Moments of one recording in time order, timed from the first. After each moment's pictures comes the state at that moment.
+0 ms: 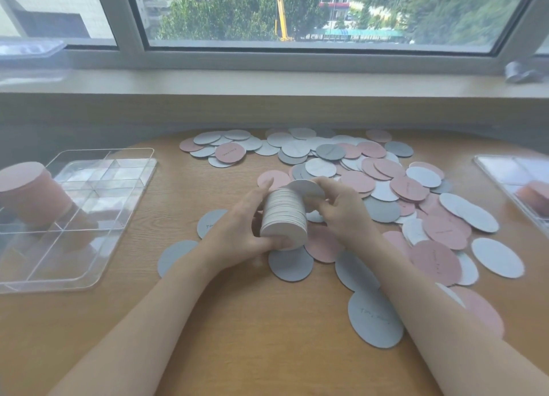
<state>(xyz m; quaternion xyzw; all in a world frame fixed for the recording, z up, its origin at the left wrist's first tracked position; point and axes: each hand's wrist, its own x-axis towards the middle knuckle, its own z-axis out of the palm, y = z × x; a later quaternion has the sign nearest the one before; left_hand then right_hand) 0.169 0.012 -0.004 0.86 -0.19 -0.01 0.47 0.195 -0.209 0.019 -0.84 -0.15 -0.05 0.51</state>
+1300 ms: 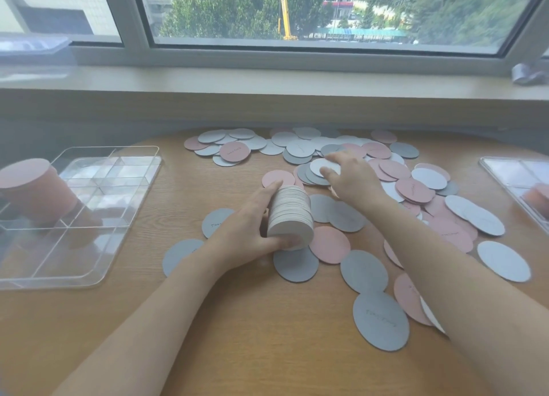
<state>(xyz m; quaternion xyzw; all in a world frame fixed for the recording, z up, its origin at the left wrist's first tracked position) 0.168 0.009 0.001 0.89 -0.19 0.00 0.42 0.269 -0.223 0.031 -0.97 -0.06 -0.07 0.24</state>
